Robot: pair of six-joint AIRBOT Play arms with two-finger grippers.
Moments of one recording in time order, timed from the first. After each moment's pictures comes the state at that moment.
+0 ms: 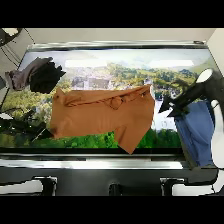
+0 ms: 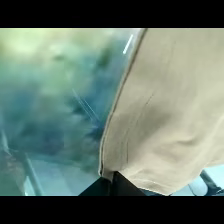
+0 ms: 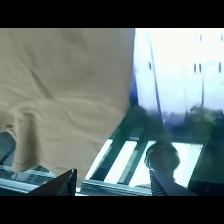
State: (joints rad) left arm 0.51 -1.49 0.89 1.07 -1.32 -1.26; right arm -0.17 -1.60 1.47 -1.18 1.64 1.59
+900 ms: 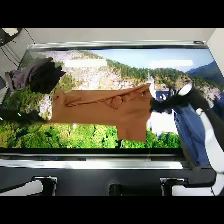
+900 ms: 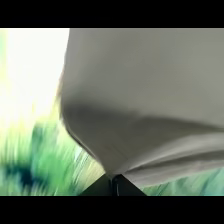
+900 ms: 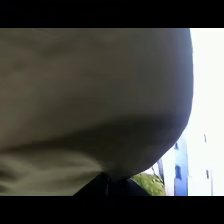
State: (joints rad) left arm 0.50 -1.33 1.13 0.98 -1.33 -1.20; right arm -0.08 -1.54 1.34 -1.08 1.15 1.54
